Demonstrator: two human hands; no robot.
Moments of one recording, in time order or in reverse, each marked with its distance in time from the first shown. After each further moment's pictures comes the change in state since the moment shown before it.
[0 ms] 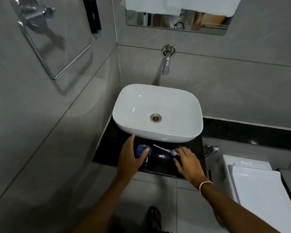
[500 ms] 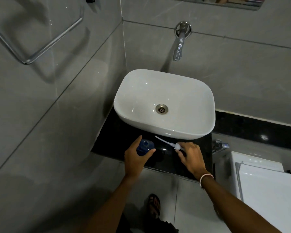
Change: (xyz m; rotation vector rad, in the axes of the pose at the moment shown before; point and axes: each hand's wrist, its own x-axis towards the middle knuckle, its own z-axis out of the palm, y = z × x) left_hand -0.010 -0.024 0.048 -0.202 0.049 -0.370; right_hand 0.041 0.022 0.021 0.119 0.010 0.020
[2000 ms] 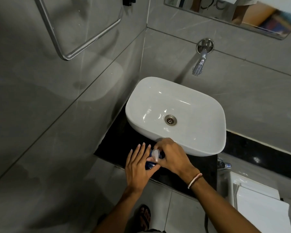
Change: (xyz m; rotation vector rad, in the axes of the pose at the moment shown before) left_hand 0.007 -0.023 -0.002 0.544 0.189 0.436; right_hand 0.059 -0.122 -0.022 0.032 -0.244 -0.340
